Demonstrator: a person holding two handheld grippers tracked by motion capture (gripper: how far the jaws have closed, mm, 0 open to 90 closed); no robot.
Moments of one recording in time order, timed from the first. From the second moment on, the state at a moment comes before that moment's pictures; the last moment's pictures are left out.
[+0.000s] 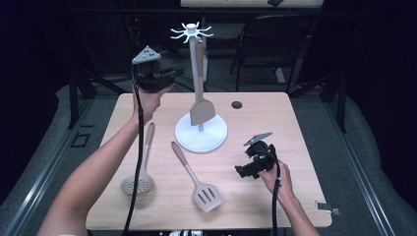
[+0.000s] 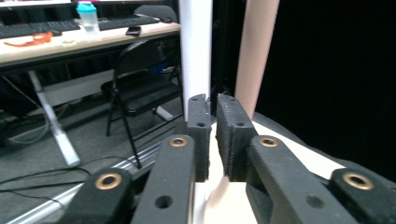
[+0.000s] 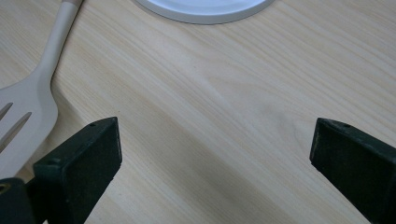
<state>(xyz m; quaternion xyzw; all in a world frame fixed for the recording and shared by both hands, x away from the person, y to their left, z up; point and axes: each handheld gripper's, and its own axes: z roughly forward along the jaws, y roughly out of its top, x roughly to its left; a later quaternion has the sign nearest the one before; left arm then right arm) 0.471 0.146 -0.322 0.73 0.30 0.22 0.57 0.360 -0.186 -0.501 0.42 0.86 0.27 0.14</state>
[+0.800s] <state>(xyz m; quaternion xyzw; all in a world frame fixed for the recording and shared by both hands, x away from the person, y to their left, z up) 0.464 0.146 -0.282 0.73 0.28 0.26 0.57 0.362 -0.189 -0.507 0.42 0.86 0.25 0.14</state>
